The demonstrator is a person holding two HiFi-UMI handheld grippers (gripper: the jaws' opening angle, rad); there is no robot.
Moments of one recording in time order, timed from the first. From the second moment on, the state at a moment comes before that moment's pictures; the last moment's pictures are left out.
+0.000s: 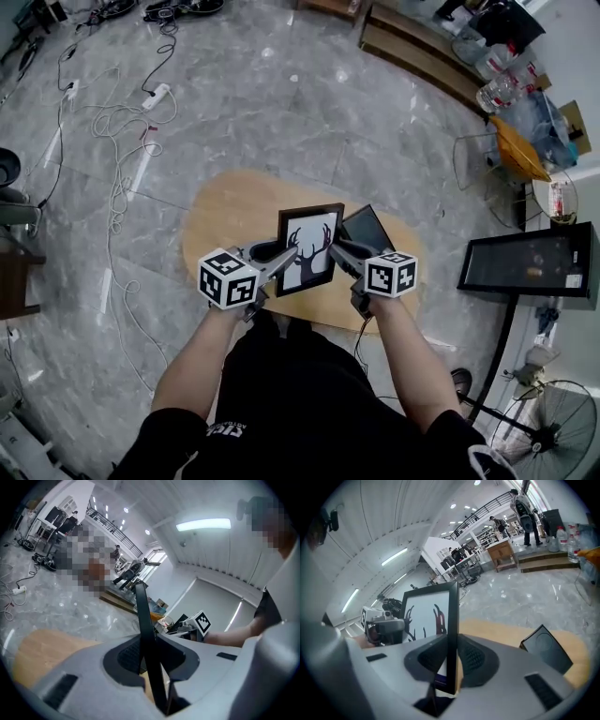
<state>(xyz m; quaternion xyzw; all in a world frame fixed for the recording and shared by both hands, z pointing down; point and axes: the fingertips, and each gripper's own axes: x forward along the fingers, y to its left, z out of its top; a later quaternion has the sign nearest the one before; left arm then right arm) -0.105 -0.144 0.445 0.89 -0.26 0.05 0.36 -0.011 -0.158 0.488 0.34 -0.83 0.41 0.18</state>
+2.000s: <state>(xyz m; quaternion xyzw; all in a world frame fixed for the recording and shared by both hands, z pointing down) 0.022 -0.172 0.197 0.91 -0.39 0.00 0.12 0.311 -0.134 0.200 0.47 -0.88 0.10 -0.01</state>
